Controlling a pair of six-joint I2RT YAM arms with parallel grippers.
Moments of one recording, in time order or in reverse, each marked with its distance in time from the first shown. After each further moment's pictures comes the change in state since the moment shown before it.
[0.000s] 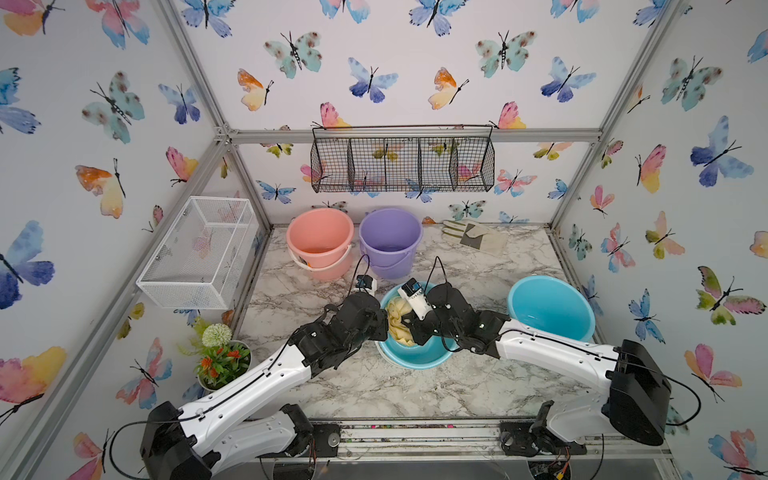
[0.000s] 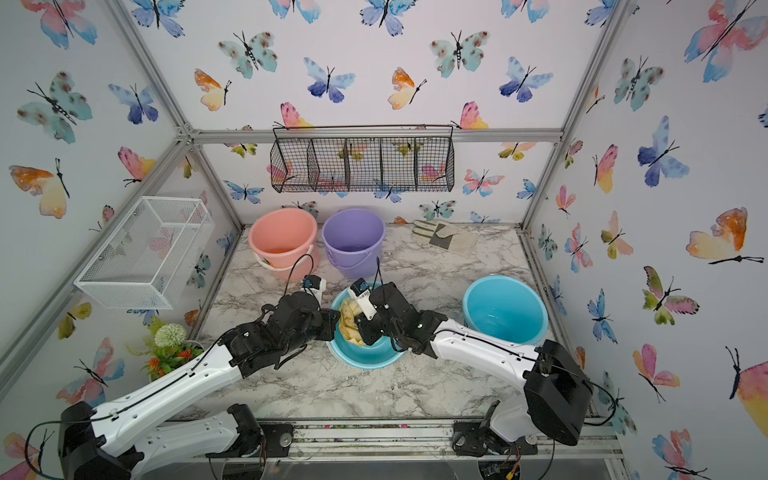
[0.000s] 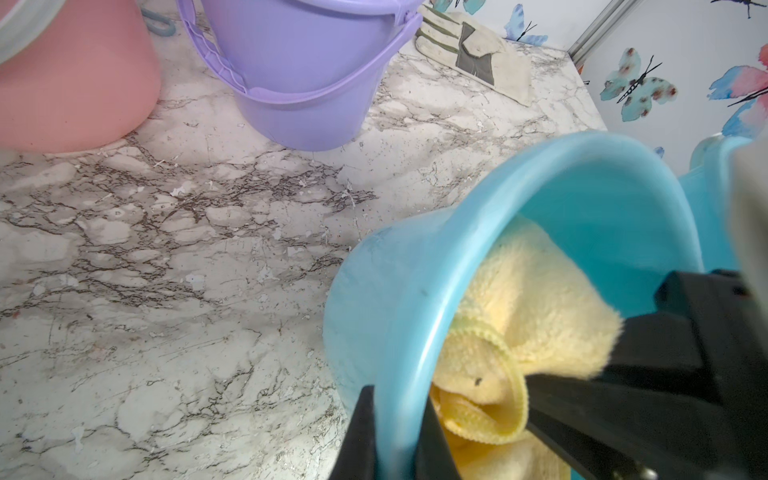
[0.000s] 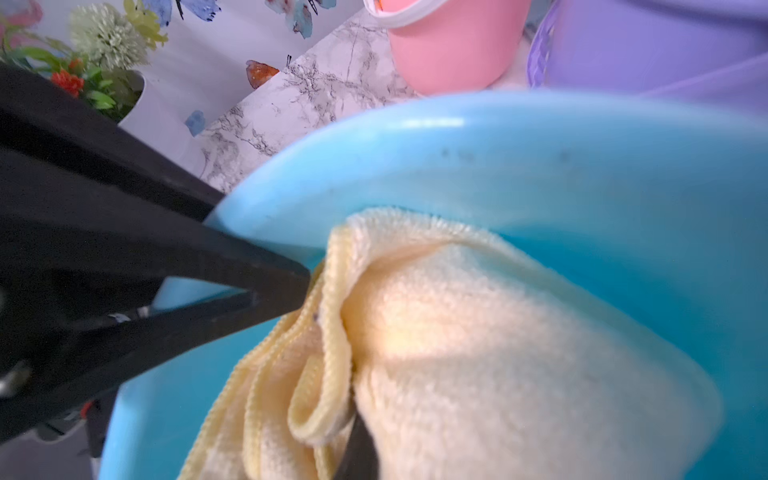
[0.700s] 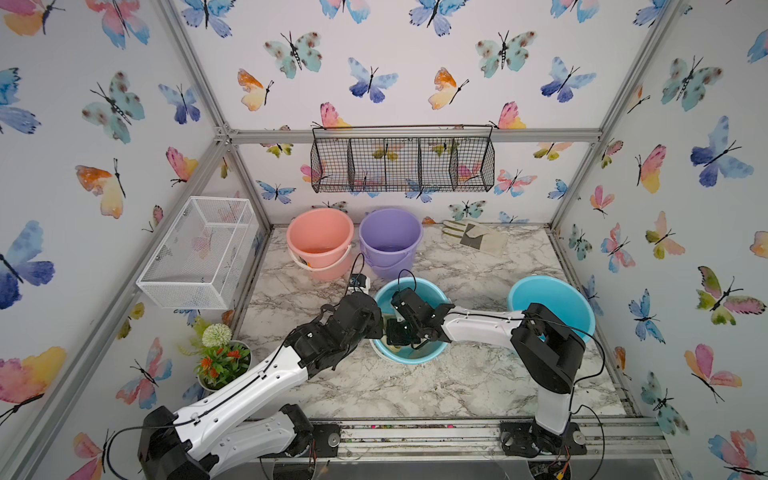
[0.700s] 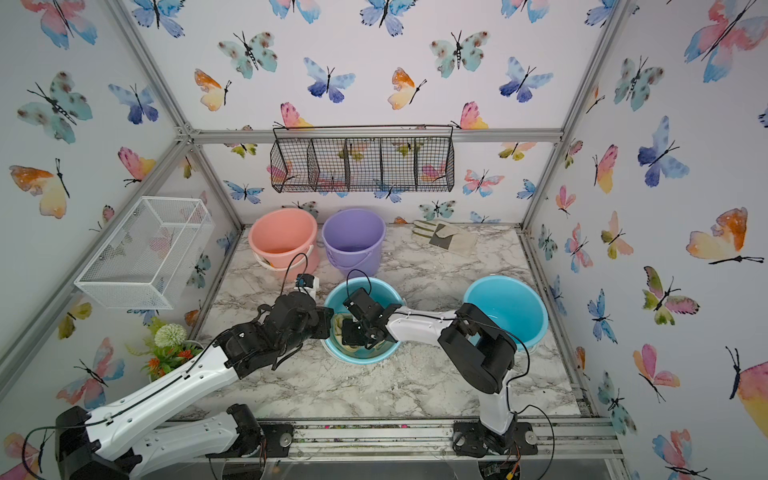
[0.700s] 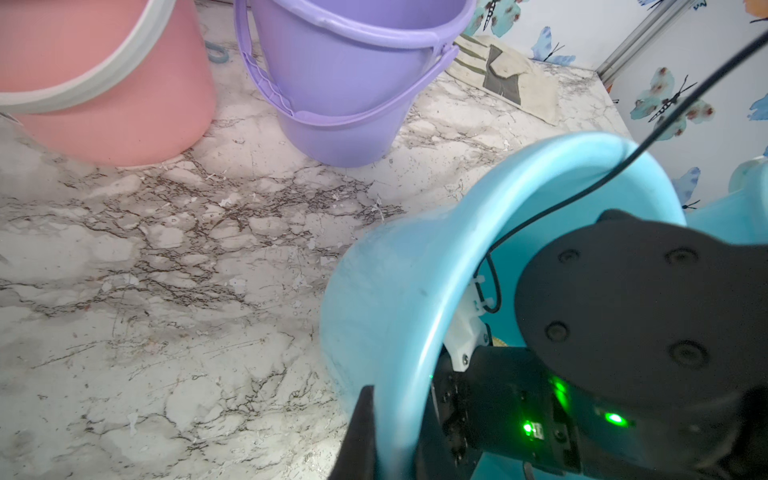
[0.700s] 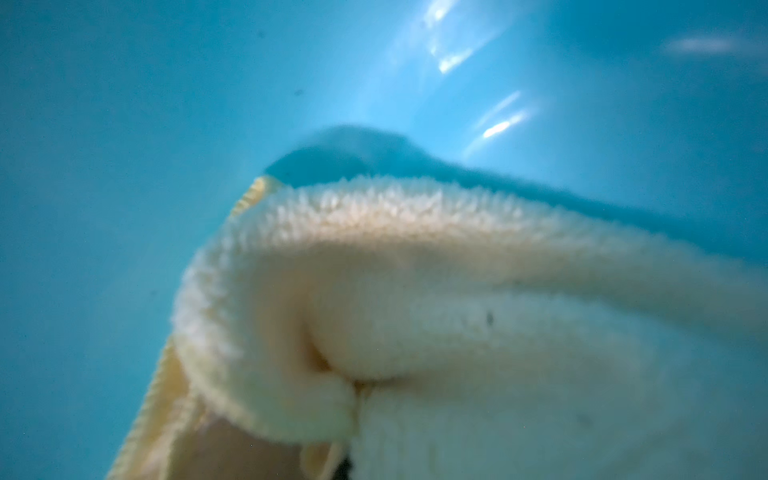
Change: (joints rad) left arm 0.006 -0.022 0.006 -0.035 -0.056 -0.002; right arm -0.001 0.453 0.171 -0.060 -0.157 0.726
